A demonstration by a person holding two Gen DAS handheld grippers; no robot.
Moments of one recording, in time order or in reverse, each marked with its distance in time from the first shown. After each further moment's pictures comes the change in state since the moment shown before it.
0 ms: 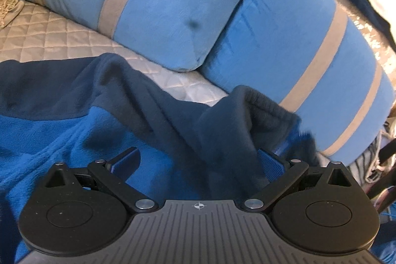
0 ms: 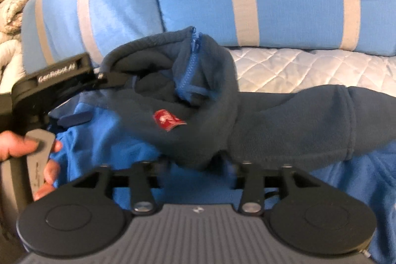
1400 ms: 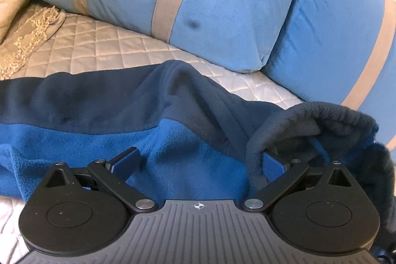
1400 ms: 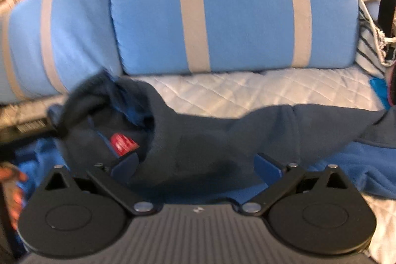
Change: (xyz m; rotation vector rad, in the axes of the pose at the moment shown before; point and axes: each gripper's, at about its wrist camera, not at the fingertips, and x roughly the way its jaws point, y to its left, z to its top) left arm 0.005 0.021 0.013 0.020 0.007 0.263; right arm -0.015 -0.024 0.011 0.075 -0.125 -0.140
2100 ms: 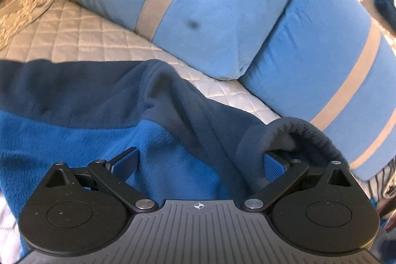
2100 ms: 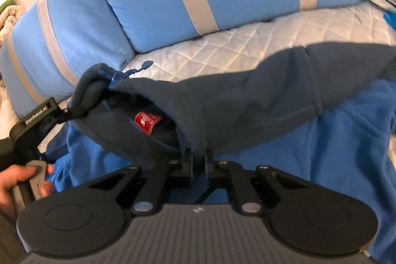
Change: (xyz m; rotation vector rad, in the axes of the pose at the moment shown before) left arm -0.005 0.003 0.004 -0.059 0.006 -0.143; right arm 0.001 -0.016 -0.017 0.180 0.199 0.112
